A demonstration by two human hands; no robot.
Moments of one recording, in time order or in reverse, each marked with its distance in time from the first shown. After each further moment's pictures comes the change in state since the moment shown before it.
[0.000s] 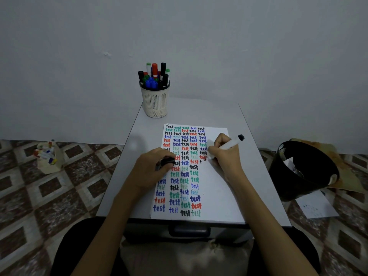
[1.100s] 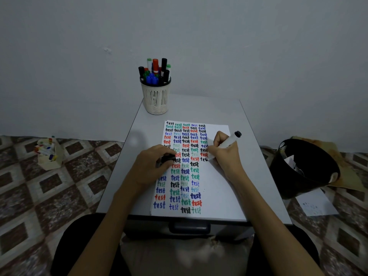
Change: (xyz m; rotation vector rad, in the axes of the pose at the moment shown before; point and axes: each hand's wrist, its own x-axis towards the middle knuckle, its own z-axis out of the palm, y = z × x) left_hand 0.000 0.002 0.000 0.016 0.016 0.013; right_hand 0.001 0.007 0.000 -0.057 -0.059 -0.042
